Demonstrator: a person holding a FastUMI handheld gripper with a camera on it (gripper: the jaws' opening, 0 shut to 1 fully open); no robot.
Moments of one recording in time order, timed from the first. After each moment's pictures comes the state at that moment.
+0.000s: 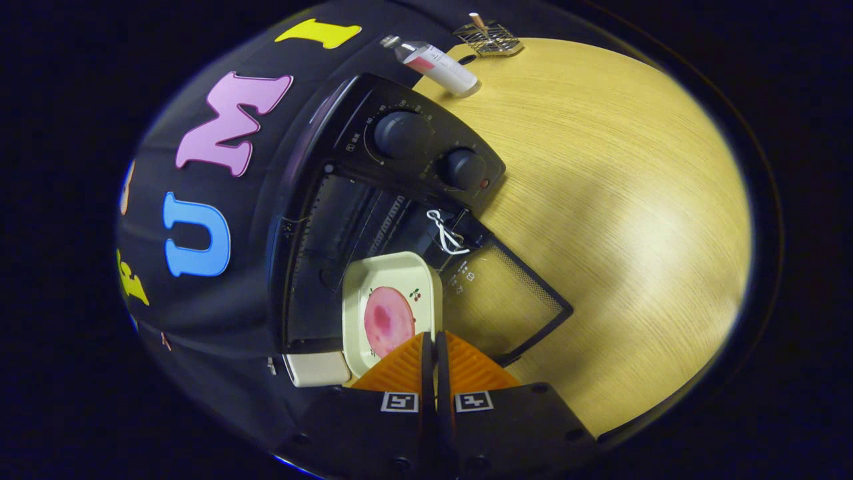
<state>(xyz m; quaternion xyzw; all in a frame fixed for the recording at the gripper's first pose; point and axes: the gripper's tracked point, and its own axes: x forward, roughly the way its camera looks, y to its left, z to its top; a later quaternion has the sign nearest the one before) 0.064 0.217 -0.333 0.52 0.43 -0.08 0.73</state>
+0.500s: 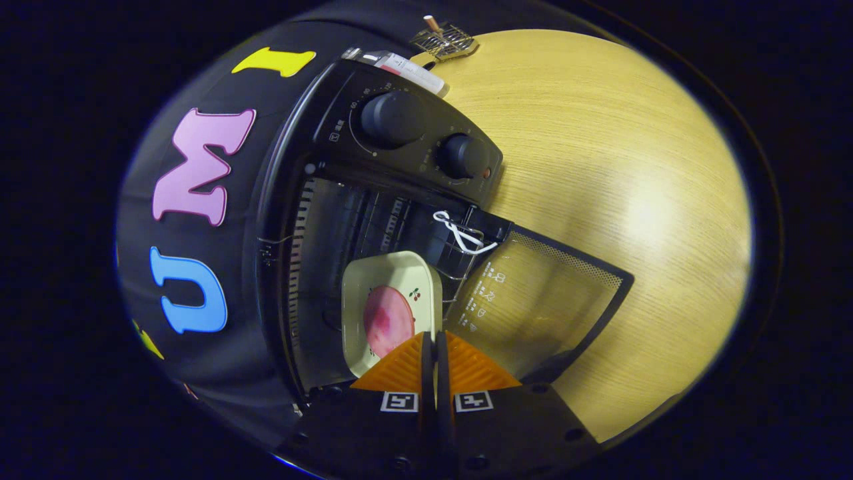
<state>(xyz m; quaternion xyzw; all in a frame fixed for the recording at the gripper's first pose) 0.107 0.238 -0.340 0.59 0.39 -0.17 0.69</state>
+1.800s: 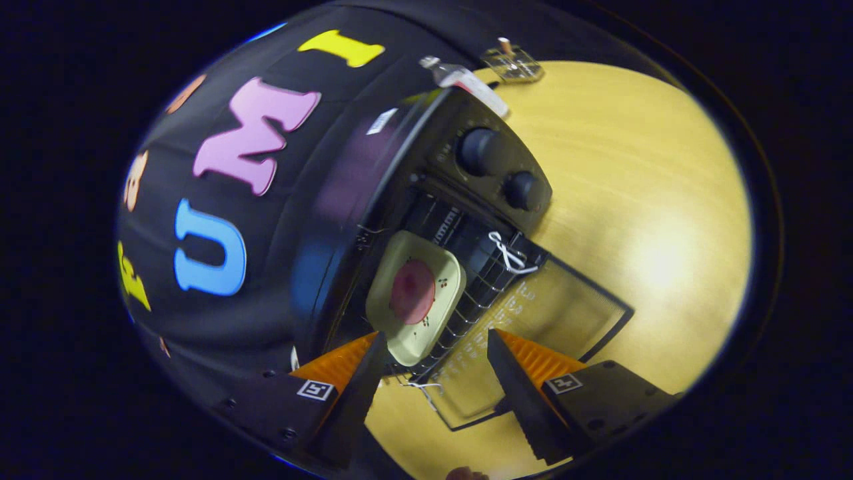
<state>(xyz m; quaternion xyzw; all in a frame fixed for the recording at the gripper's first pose) 0.089 0.225 -0.294 0.43 0.37 -0.05 0.82</state>
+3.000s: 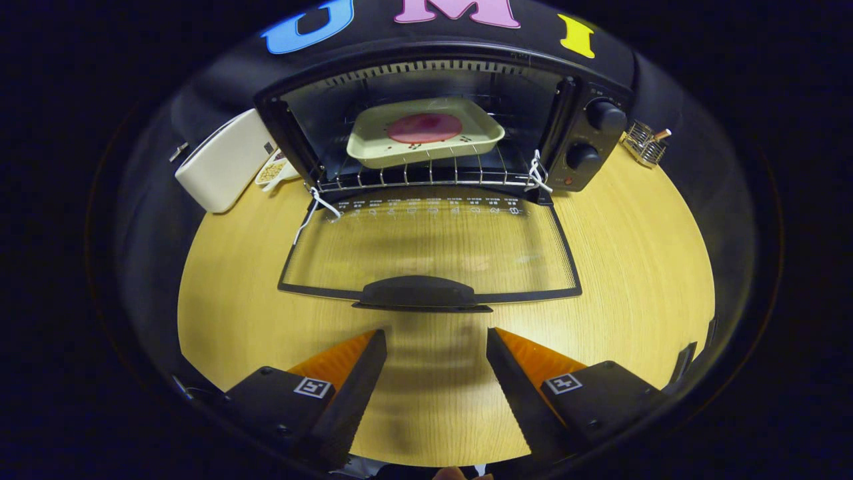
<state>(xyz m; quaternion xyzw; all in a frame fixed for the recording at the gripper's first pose) -0.021 0.255 -0.396 0.04 0.51 0.04 0.86</state>
